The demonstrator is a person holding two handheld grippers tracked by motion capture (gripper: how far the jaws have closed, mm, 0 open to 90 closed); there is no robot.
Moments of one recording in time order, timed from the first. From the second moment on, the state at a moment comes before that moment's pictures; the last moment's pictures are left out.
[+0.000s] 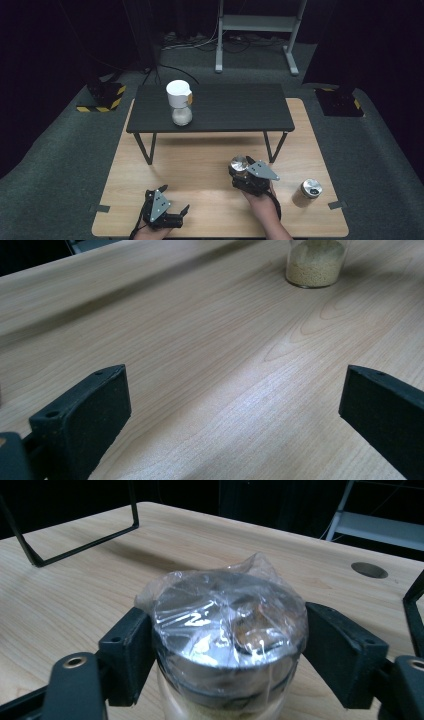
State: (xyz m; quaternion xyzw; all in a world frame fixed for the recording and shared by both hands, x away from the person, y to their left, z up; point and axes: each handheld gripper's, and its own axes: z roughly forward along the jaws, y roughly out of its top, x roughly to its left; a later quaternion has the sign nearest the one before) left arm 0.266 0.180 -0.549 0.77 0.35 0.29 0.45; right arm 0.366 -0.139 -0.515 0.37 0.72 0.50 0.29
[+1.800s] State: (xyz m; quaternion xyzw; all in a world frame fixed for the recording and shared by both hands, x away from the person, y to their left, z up) left arm 0.266 0.180 -0.549 0.77 0.35 0.29 0.45; right arm 0.343 -0.152 -0.452 0.32 0.69 0.57 0.30
